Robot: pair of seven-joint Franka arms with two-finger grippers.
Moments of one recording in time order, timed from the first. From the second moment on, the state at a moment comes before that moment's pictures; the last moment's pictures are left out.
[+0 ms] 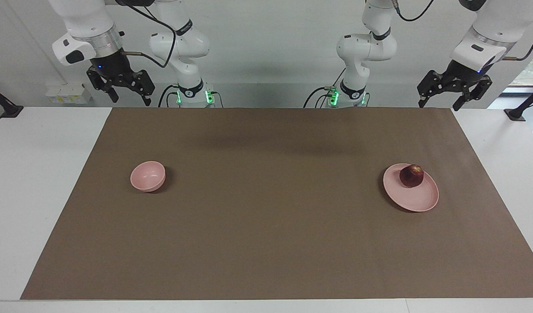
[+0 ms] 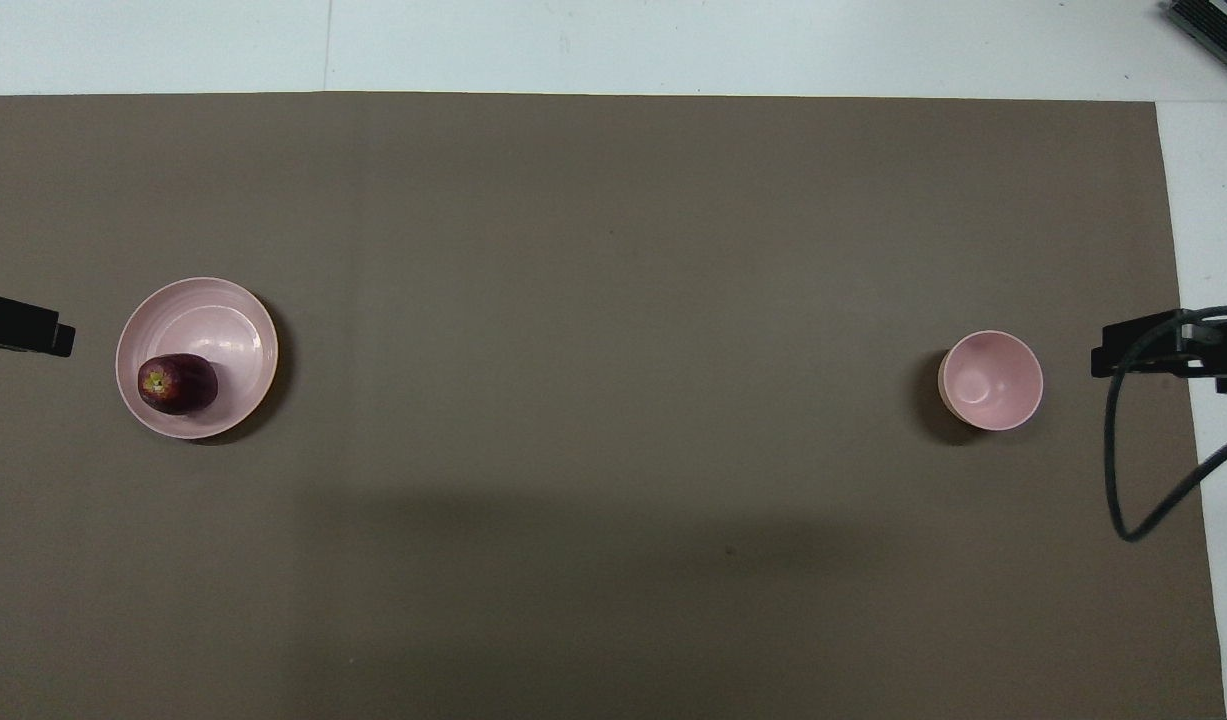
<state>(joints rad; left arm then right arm) -0.11 -0.02 0.08 -1.47 -0.02 1.46 0.13 0.04 -0.09 -0.04 -1.59 -0.01 1.49 0.15</state>
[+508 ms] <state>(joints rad) -0.11 -0.02 0.08 -1.47 -0.02 1.46 0.13 0.04 -0.09 -0.04 -1.59 -0.01 1.49 0.15</state>
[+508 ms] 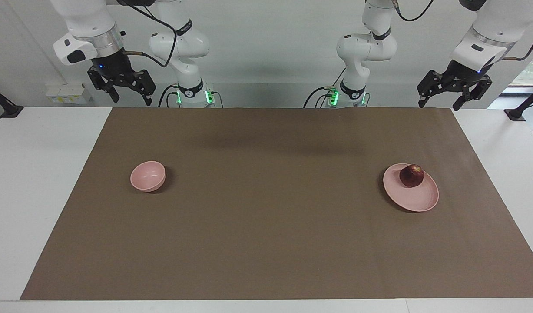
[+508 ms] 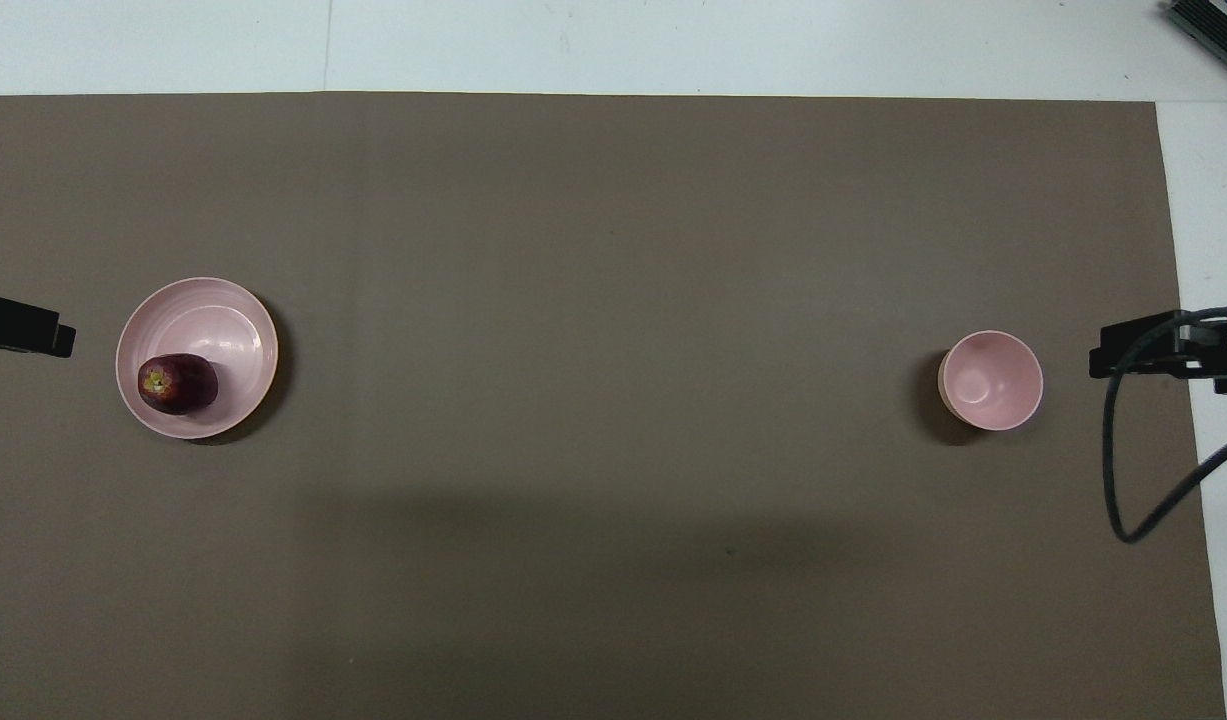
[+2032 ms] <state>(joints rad) -0.11 -0.02 0.08 -1.47 -0.02 1.46 0.13 0.03 -0.09 -0.04 -1.59 -0.01 1.51 0.15</state>
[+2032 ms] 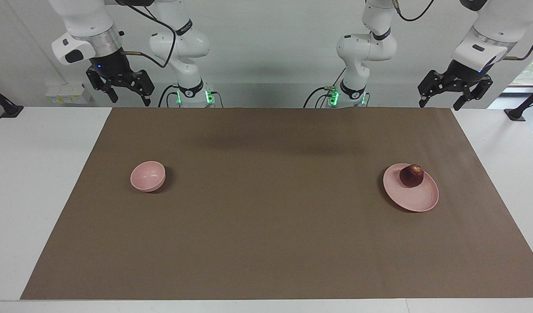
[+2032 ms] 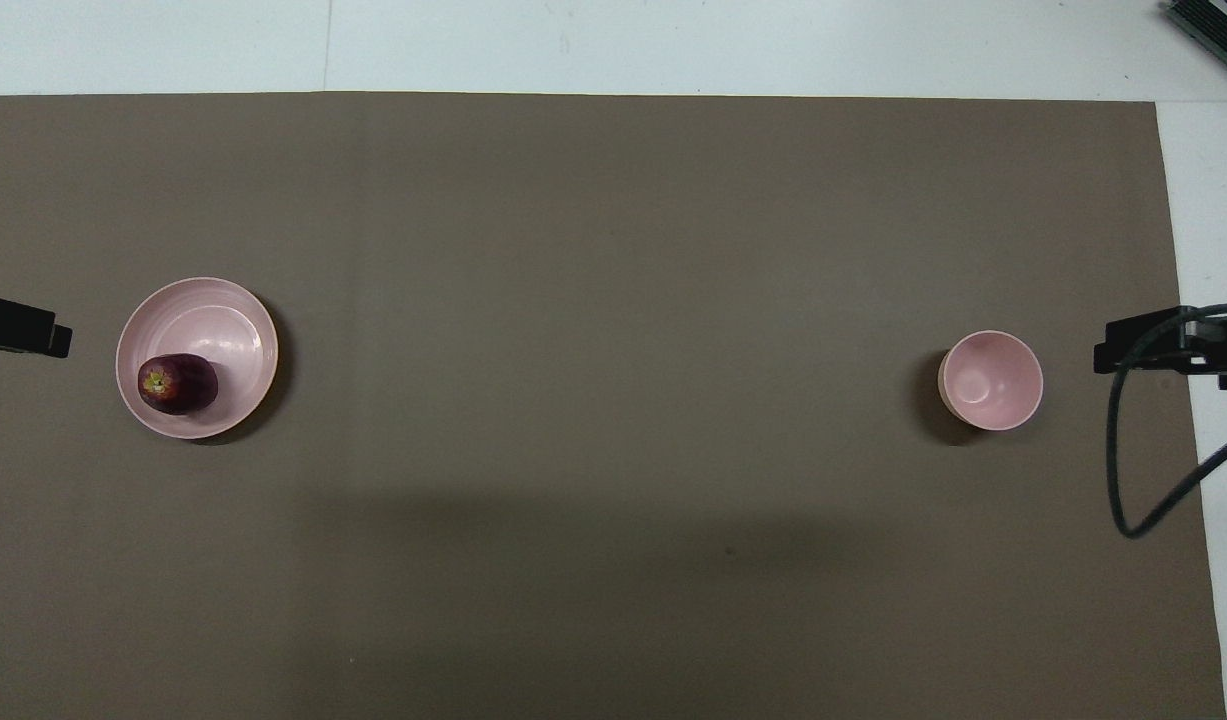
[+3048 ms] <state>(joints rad) -0.03 -0.06 0.09 -1.70 -0.02 1.70 0.23 0.03 -0.09 -0.04 -1.59 -0.01 1.51 0.15</state>
